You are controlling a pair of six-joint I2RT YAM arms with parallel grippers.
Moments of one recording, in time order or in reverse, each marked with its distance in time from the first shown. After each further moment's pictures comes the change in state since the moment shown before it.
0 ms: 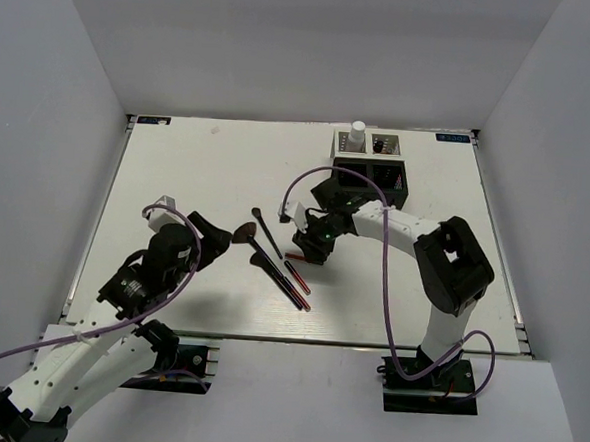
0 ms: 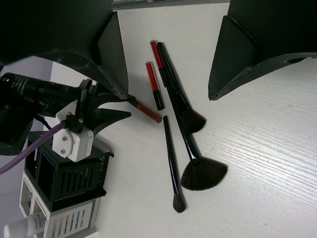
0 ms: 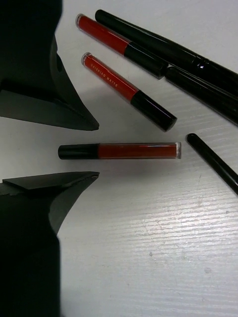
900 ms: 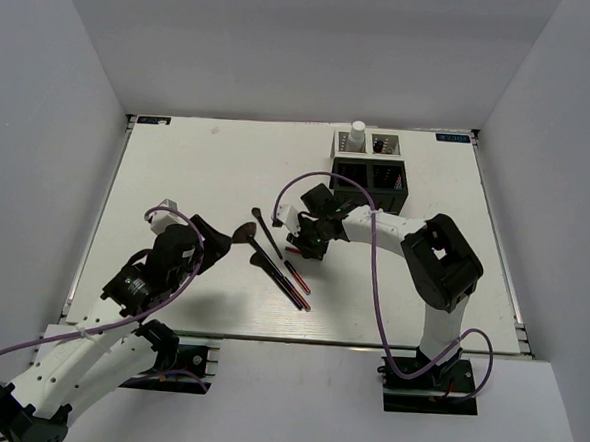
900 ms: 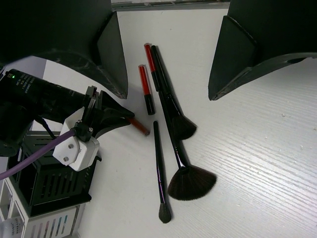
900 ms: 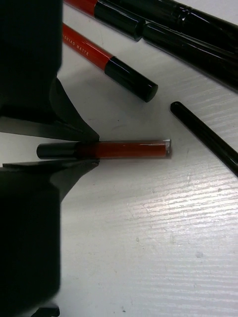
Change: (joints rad) left arm 0.000 0.016 -0.014 -0.037 0.000 -0.044; right arm 0.057 0.060 -0.011 0.108 0.150 0.032
